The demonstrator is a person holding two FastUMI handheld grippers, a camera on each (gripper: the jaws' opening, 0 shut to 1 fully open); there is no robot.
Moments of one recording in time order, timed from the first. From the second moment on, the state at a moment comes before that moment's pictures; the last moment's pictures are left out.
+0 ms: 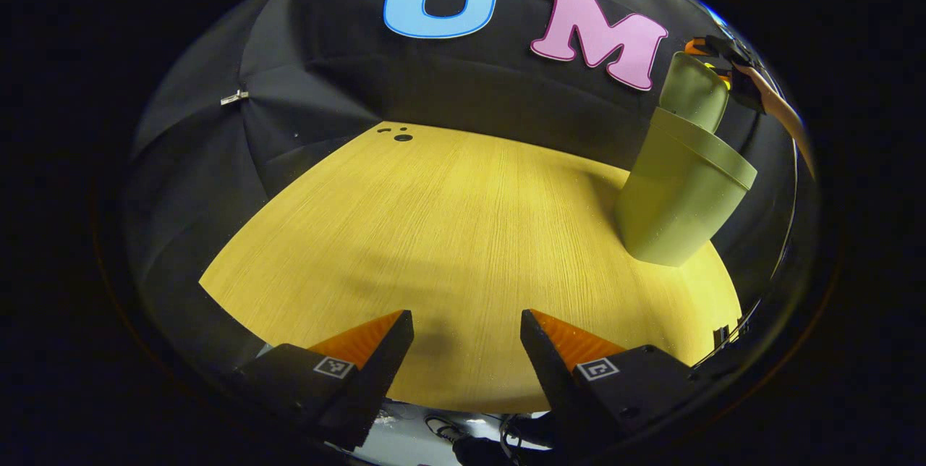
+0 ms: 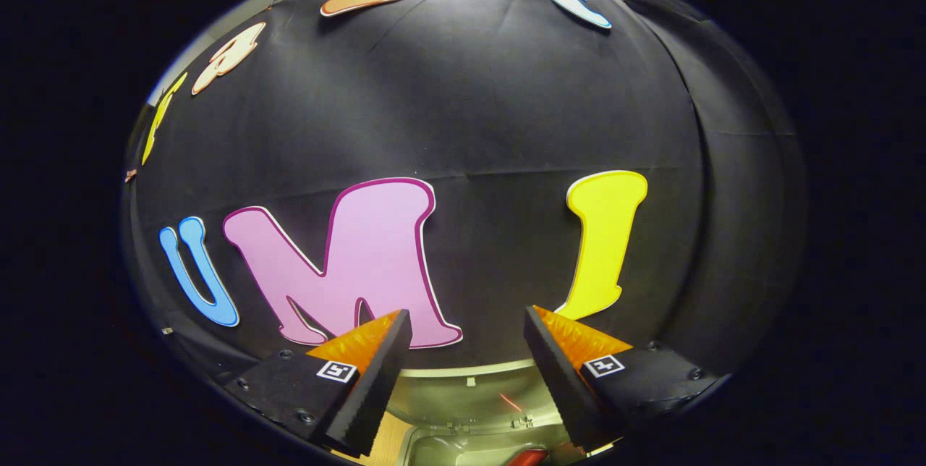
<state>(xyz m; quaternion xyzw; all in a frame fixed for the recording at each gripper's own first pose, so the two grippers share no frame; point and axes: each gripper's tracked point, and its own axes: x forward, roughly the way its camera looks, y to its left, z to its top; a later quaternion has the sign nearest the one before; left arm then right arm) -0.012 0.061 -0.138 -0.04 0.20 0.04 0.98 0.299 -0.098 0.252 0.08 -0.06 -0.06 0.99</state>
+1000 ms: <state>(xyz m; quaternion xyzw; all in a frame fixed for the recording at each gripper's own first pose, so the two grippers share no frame) 0.002 0.024 -0.138 0.00 0.21 -0.04 0.98 0.203 -0.084 0.084 0.04 0.08 -0.06 0.99</state>
